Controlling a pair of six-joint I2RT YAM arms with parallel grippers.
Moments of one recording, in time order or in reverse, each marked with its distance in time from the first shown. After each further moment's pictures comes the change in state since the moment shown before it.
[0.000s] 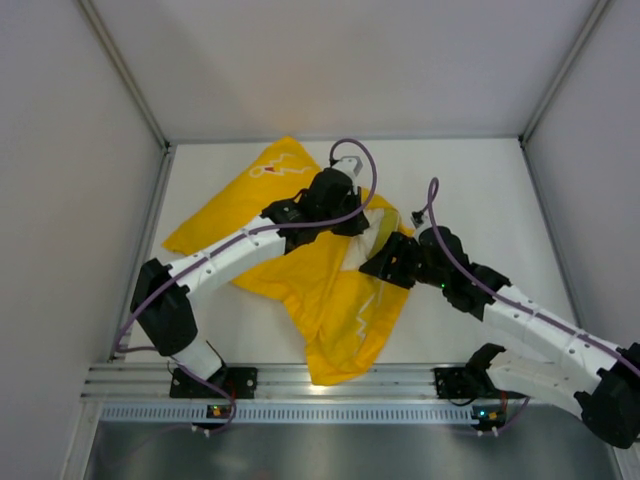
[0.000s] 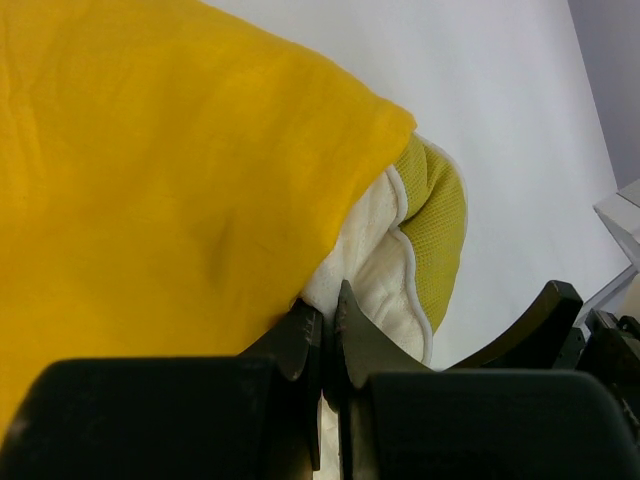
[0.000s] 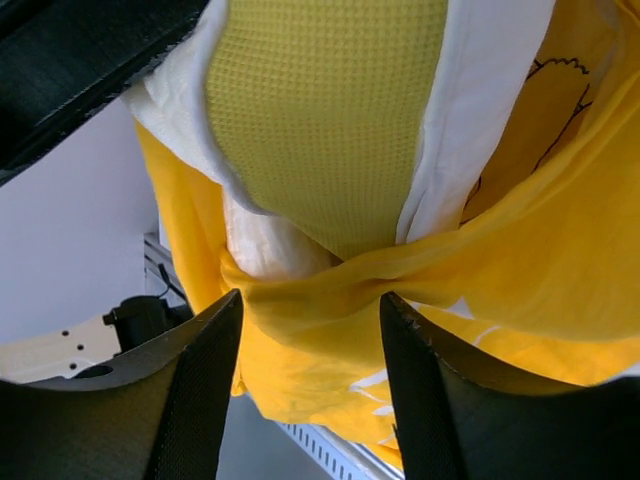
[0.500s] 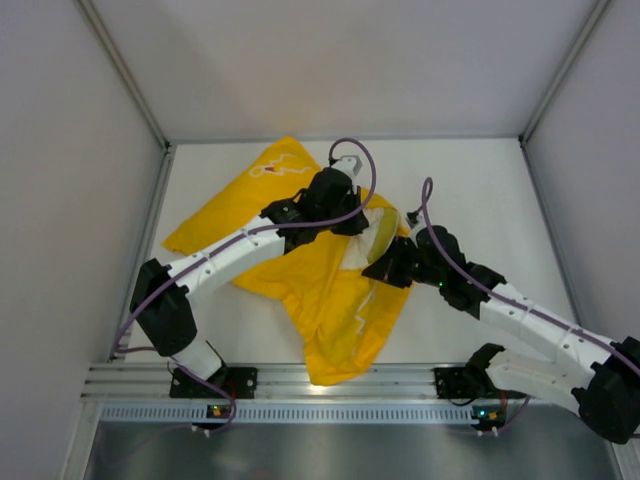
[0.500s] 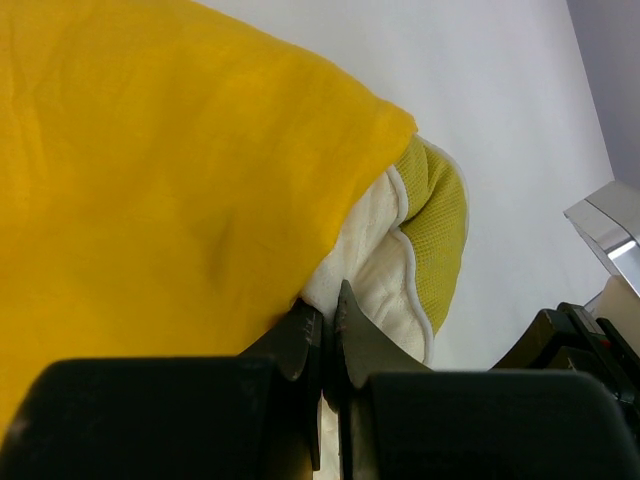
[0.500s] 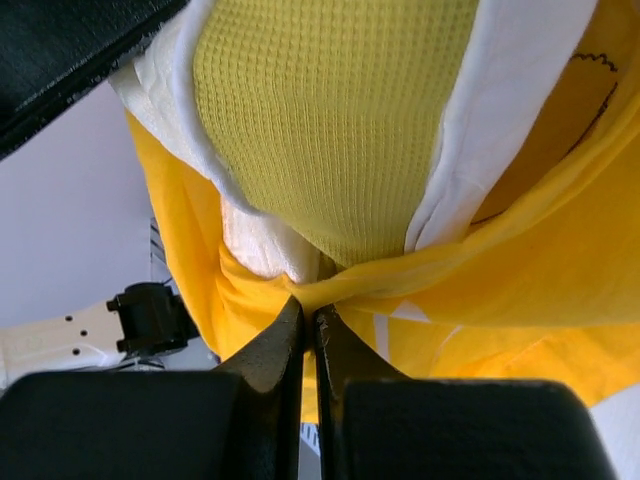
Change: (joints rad) left arm 0.000 -0.004 0.000 0.000 -0.004 0.000; right arm -0.001 0.045 -0.006 0.044 -0.048 -0.005
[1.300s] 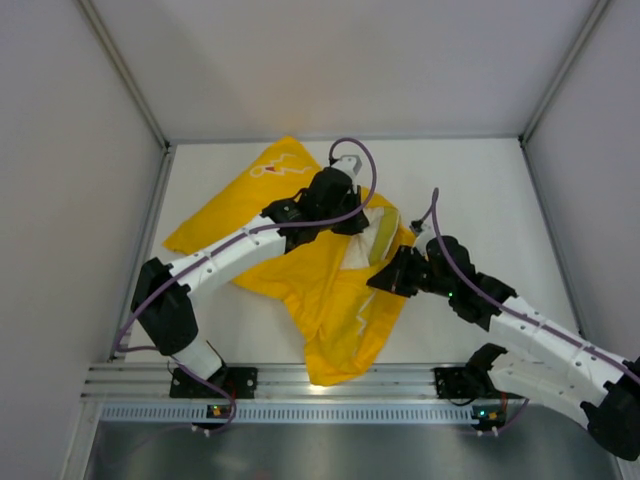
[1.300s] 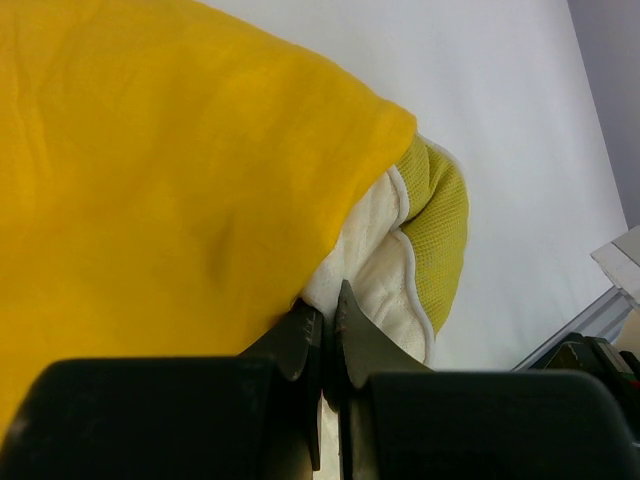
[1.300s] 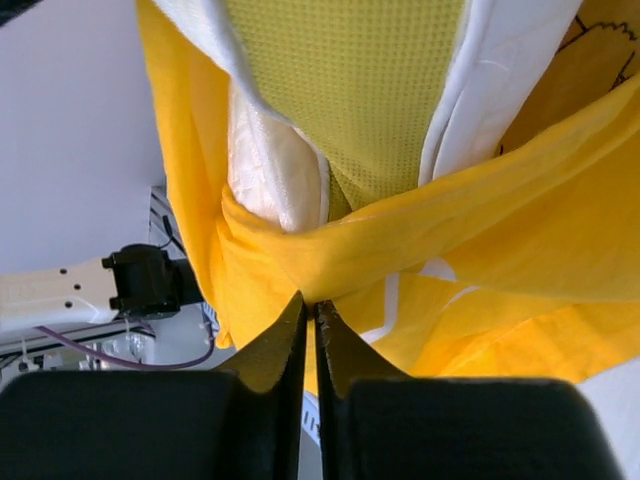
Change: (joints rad) left arm 0.007 0.008 0.000 0.008 0.000 0.000; right arm 0.000 -0.138 -0.081 -0.007 -0.051 -0.042
